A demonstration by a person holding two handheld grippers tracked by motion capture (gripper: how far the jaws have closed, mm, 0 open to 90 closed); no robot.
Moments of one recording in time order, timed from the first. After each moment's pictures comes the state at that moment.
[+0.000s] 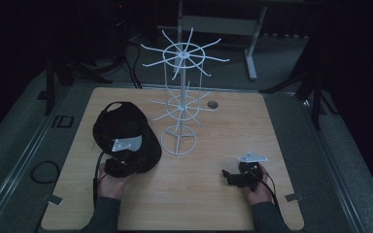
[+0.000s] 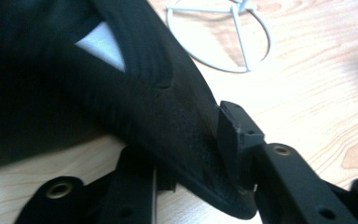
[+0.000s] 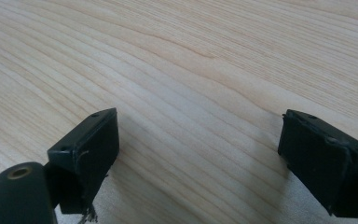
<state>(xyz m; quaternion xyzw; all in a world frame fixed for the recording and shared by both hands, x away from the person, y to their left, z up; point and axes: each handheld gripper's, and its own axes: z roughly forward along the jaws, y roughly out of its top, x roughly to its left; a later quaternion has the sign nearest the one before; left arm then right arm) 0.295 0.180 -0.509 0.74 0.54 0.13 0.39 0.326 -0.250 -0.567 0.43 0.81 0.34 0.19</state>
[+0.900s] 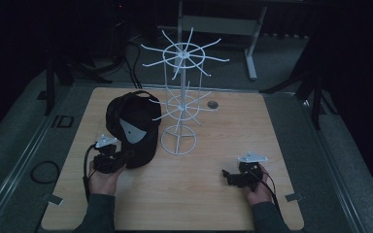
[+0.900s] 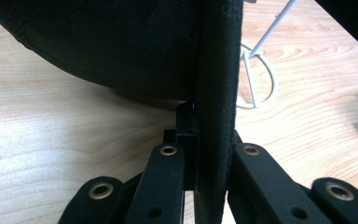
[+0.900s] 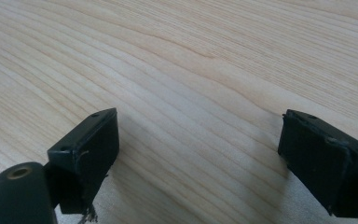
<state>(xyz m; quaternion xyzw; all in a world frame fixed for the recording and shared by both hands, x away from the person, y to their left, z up) 0.293 0.203 -0.490 0.70 0.56 0.15 0.42 0.326 -0.251 -0.567 0.43 0.81 0.34 0.19</state>
